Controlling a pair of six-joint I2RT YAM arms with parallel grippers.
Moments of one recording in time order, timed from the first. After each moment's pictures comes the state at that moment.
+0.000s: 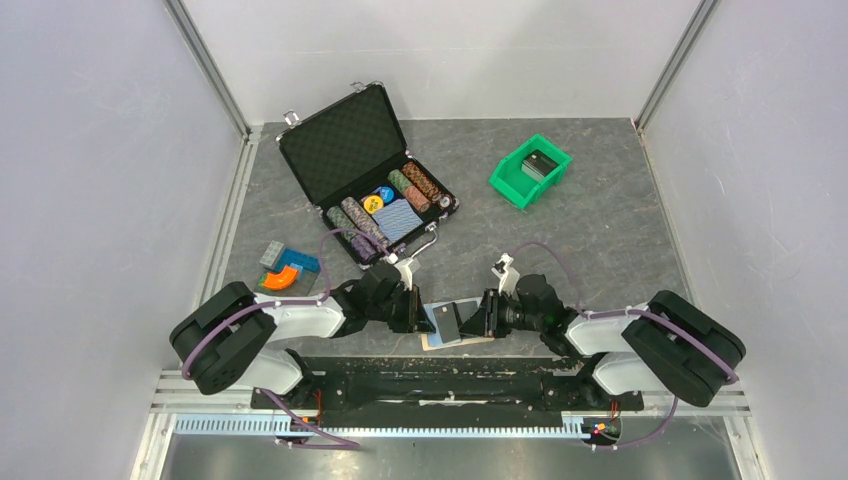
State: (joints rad) left arm -0.83 1.39 0.40 0.22 0.35 -0.81; right arm 0.73 1.34 0.15 0.64 -0.44 0.84
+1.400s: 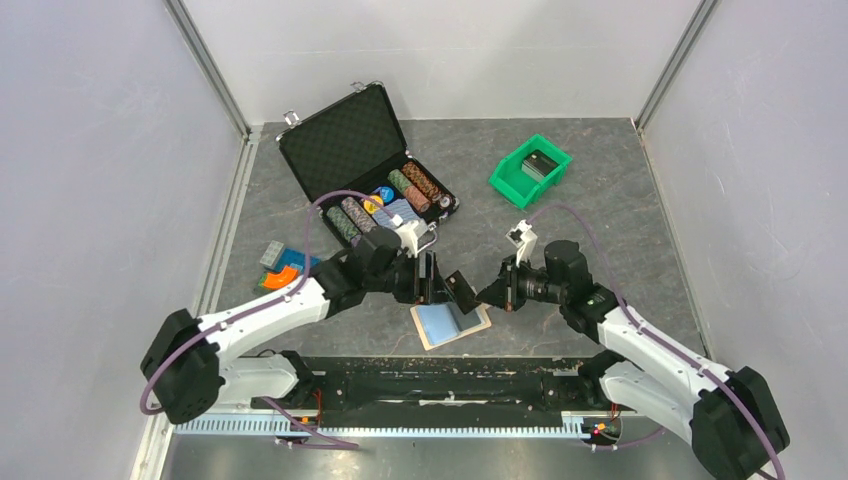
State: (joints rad) left arm -0.83 1.21 0.69 -0.15 0.34 -0.76; right arm 0.53 0.92 0.39 0.03 -0.56 0.47
